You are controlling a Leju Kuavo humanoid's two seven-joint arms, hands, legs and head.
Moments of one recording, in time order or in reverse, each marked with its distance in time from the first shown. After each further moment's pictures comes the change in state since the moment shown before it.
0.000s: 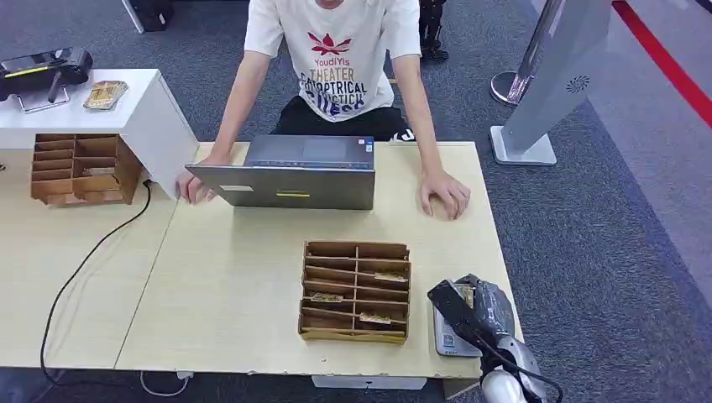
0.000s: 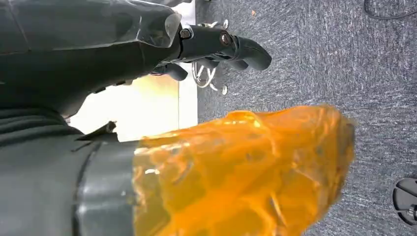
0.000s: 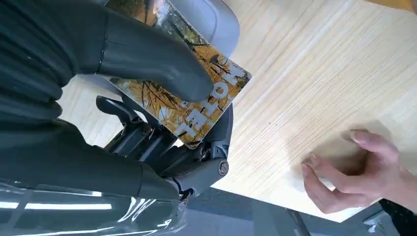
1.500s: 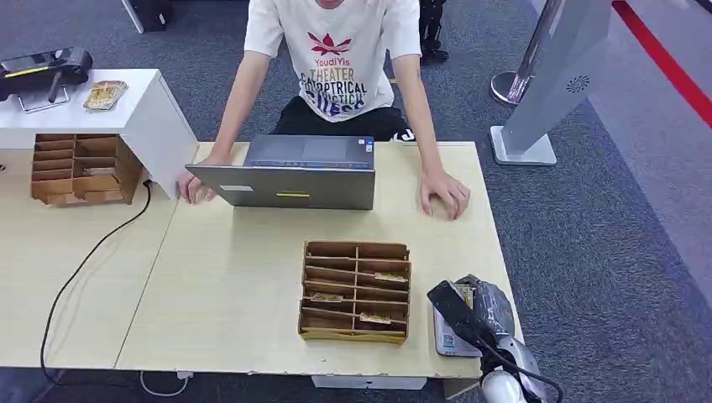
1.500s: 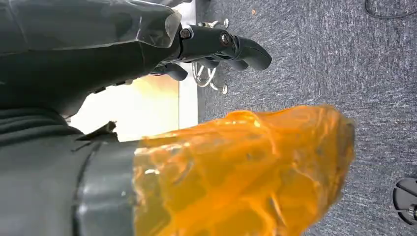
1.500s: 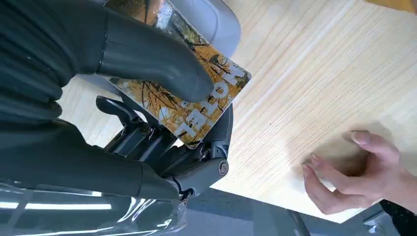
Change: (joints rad) left arm 0.000 0.000 0.000 0.000 0.002 0.000 0.002; right arm 0.001 0.000 0.000 0.001 0.001 0.000 0.000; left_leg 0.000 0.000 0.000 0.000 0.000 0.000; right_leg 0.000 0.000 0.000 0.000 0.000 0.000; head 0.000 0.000
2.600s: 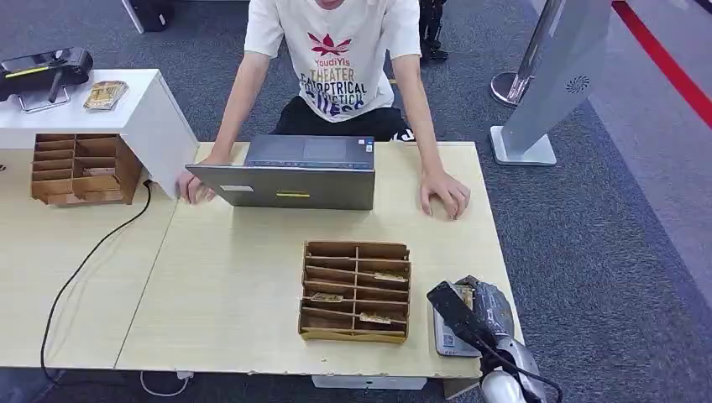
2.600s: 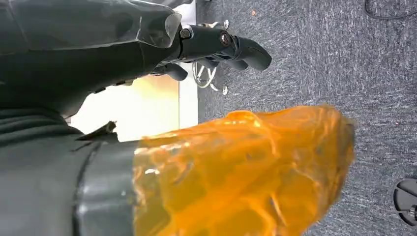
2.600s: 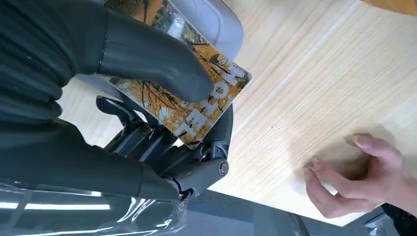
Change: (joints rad) left arm 0.000 0.000 0.000 0.000 -0.004 0.000 0.001; right arm -0.001 0.000 0.000 0.008 0.000 0.003 -0.001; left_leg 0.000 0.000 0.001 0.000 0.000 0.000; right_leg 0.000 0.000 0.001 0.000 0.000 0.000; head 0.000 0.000
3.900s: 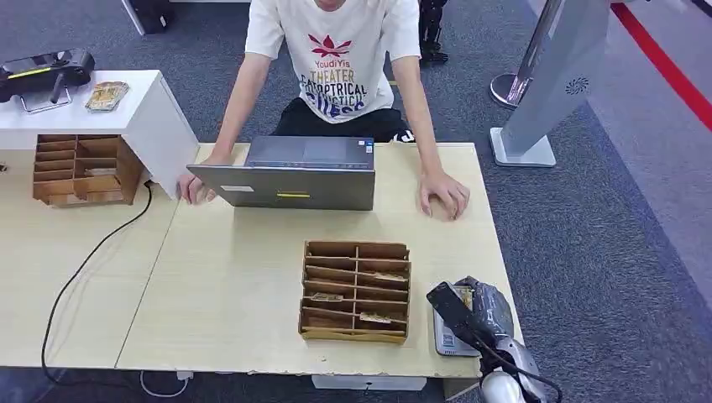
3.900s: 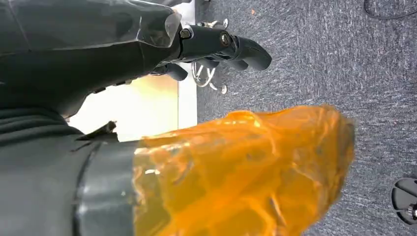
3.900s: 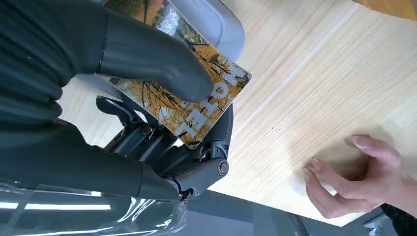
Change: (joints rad) left arm 0.000 0.000 0.000 0.000 0.005 0.000 0.001; right arm 0.002 0.000 0.000 0.000 0.000 0.004 0.000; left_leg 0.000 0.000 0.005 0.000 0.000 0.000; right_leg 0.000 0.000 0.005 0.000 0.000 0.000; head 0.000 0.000
